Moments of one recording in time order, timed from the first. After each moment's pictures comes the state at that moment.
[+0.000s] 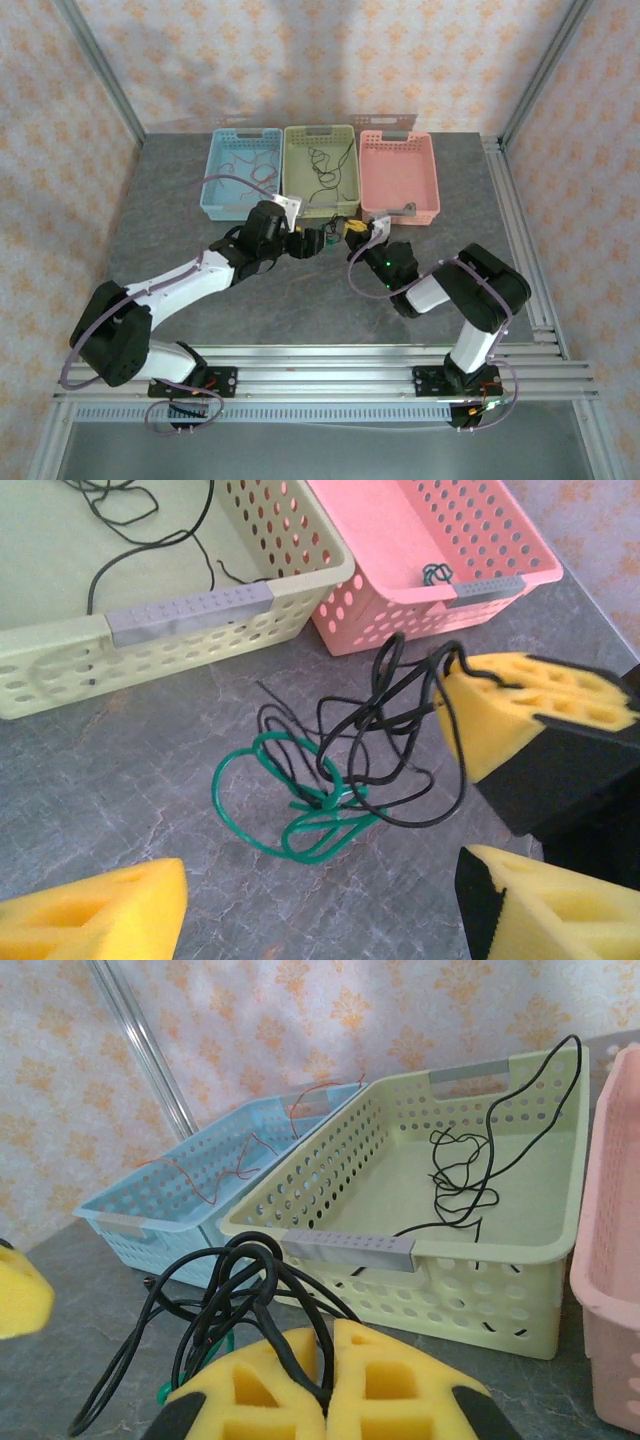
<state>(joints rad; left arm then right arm) -0.57 1.39 0.83 -0.05 0.11 -0.38 0.62 1.73 0.41 1.29 0.01 0.29</state>
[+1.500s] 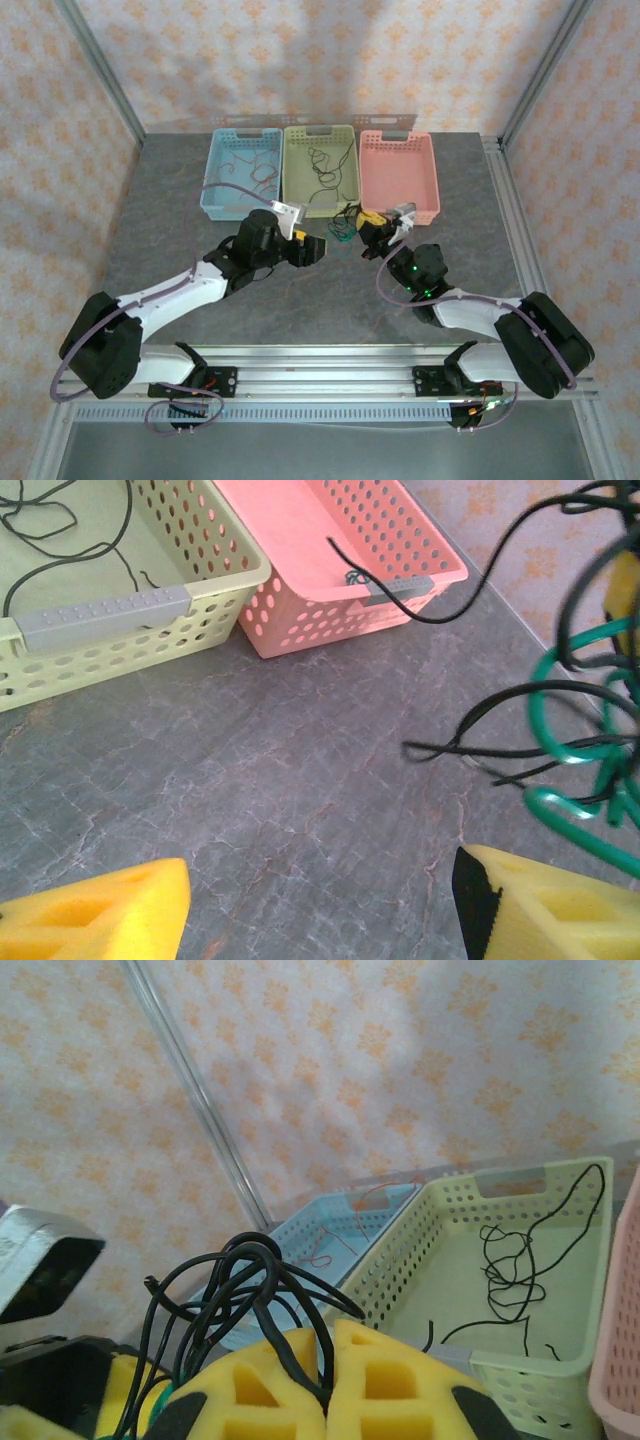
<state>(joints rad) -0.59 1.30 0.73 0.07 0.22 -0.38 0.59 1.28 0.34 1.08 -0.04 0.37</state>
